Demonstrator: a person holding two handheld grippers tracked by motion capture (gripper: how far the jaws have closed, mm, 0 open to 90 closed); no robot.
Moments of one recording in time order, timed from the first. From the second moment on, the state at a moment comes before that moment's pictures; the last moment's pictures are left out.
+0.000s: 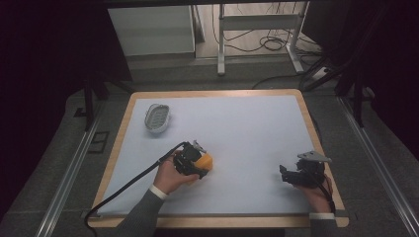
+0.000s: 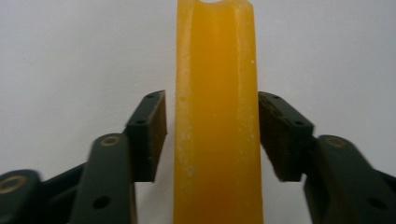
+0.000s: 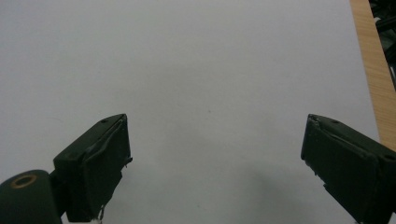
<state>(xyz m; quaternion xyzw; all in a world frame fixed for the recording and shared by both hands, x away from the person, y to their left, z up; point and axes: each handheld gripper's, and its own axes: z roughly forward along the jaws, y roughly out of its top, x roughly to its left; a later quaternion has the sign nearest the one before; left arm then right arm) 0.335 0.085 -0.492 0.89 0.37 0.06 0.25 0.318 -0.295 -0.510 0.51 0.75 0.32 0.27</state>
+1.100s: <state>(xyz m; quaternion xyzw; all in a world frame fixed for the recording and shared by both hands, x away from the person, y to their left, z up) 0.339 0.135 -0.451 0.86 0.39 0.08 0.33 0.319 -0.294 -0.507 0.52 0.74 0.32 0.28</state>
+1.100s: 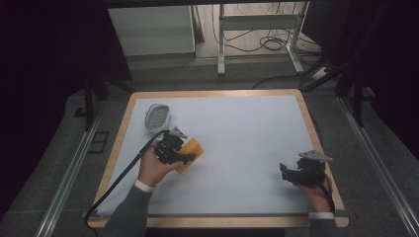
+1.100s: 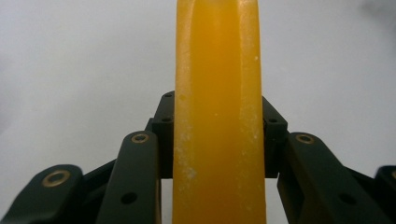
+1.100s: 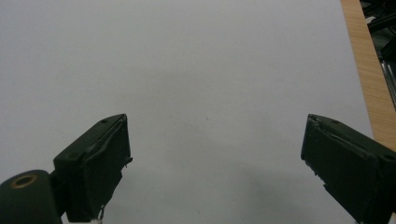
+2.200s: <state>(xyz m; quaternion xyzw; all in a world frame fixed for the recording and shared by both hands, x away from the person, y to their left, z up) 0.349 0.163 -0.433 0.84 0.42 0.10 0.33 0.318 -0.298 -0.505 0.53 0.73 0.33 0.28</state>
